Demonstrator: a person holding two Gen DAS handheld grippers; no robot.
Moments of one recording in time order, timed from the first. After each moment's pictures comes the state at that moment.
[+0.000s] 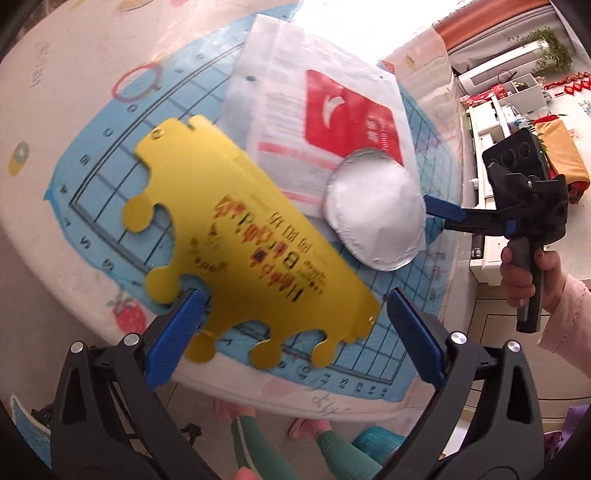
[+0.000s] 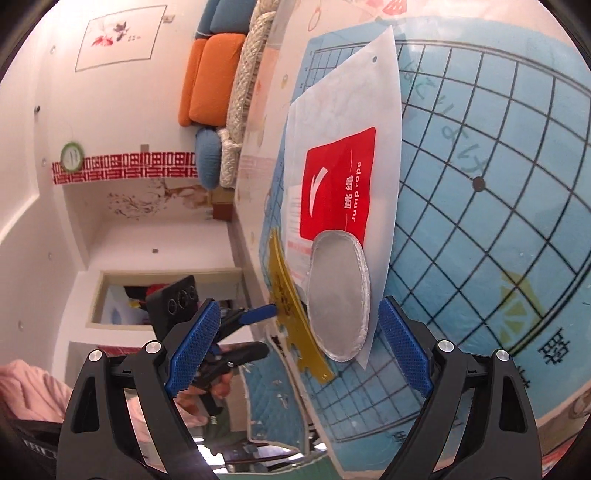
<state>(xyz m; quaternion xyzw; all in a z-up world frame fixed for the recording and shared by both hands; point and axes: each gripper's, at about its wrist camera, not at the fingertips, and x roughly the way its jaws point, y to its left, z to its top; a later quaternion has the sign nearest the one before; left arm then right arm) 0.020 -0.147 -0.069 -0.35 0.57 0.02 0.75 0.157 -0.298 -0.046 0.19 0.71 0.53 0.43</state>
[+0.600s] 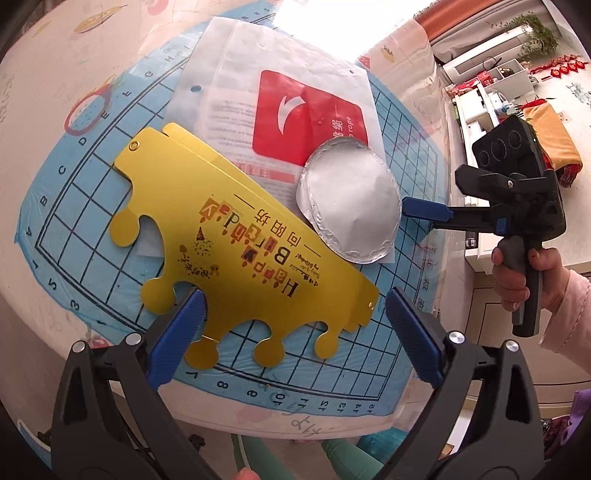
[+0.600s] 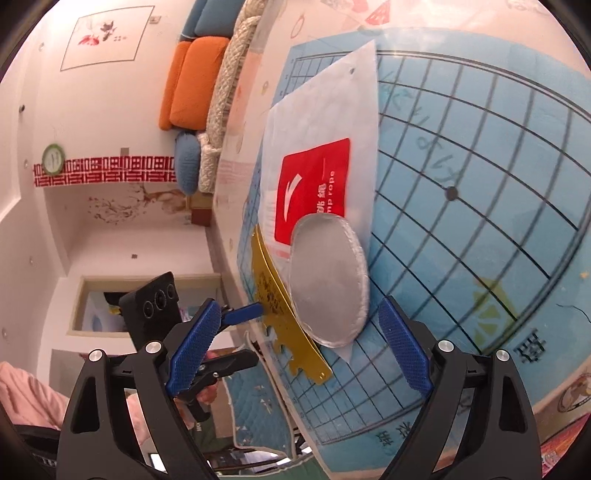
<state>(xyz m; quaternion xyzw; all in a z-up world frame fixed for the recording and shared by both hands) 0.050 -0.169 -0.064 -0.33 0.57 0.00 0.75 0.158 -0.298 -0.040 0.14 0.71 0.51 0.47</state>
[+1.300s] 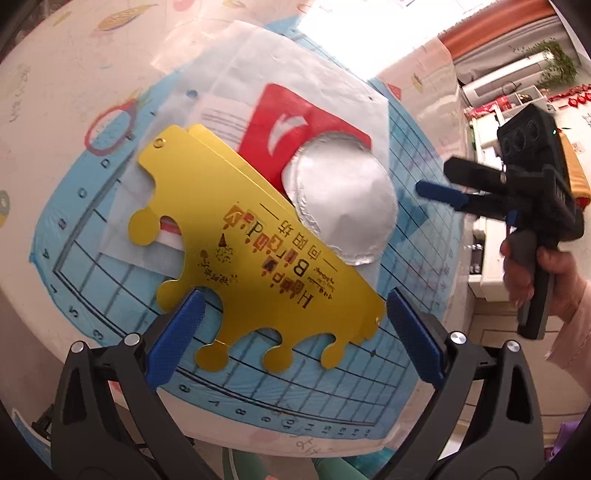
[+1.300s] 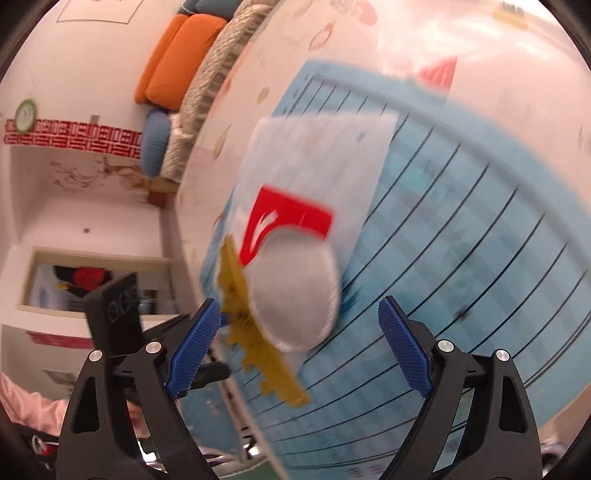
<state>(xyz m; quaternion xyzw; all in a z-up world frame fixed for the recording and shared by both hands) 0.055 -0.148 -0.065 -0.36 0.56 0.04 0.75 0.199 -0.253 -0.014 0.00 0.67 0.50 0.55</state>
